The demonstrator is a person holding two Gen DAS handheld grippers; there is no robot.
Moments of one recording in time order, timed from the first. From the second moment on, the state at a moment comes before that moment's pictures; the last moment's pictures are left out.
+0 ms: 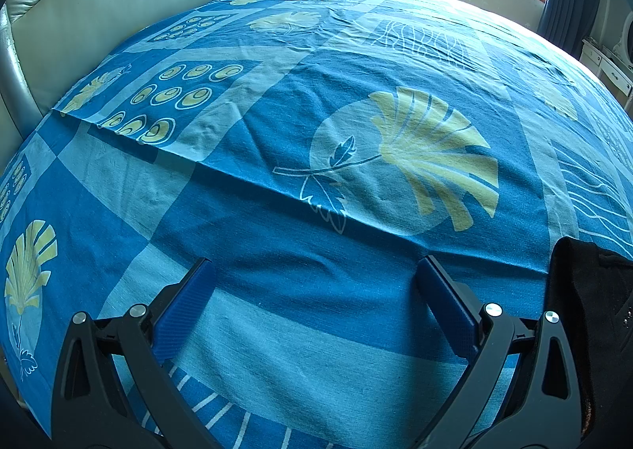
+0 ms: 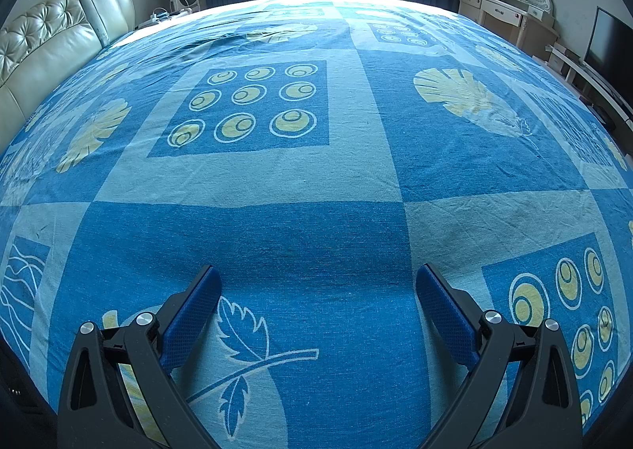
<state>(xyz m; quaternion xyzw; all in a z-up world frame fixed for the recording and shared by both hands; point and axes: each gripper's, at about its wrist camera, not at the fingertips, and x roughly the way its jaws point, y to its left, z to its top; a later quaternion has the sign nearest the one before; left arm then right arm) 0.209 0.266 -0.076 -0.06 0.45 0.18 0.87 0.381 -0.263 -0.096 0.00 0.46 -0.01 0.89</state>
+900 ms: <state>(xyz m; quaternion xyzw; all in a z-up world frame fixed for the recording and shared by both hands) 0.064 0.063 0.017 0.01 0.37 0.10 0.92 0.118 -0.295 0.016 0.00 0.35 -0.02 0.94</state>
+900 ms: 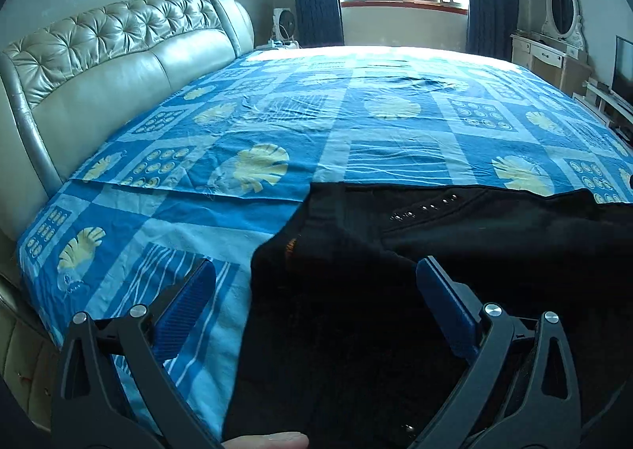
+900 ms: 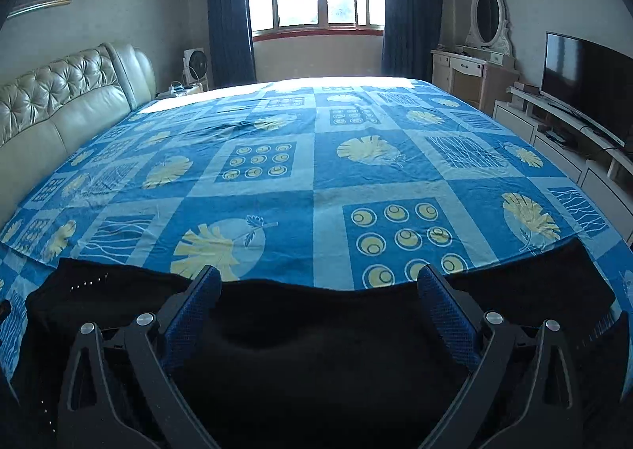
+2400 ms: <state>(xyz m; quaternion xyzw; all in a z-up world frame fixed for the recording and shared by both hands) -0.012 -0.009 -0.006 -0.03 0.46 0.04 0.89 0.002 -0.295 -0.009 0.04 0.43 0.01 0.90</state>
